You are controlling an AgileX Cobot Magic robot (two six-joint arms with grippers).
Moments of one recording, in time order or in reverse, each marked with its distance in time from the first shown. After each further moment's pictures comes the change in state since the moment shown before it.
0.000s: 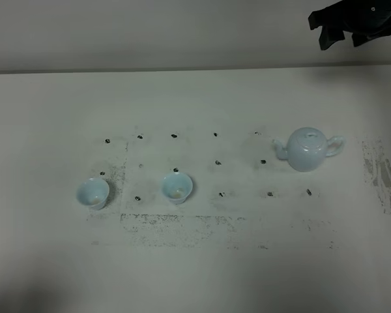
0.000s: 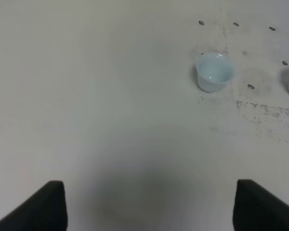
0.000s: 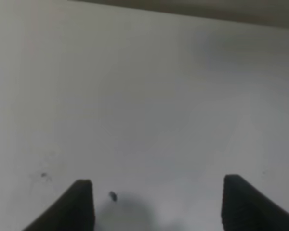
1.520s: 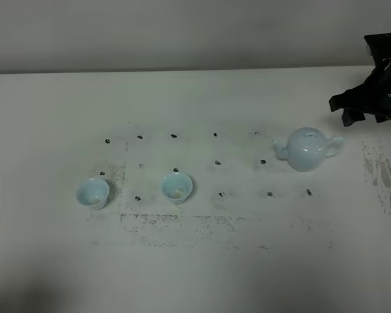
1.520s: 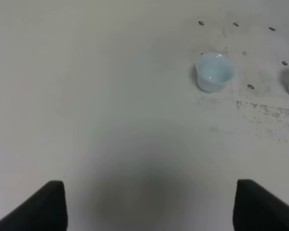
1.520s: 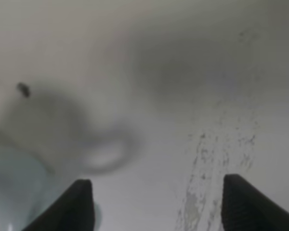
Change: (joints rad) left arm 0.000 0.000 0.000 -0.001 0.000 0.000; right arm -0.062 -0.175 0.708 -0.059 -0.422 -0.016
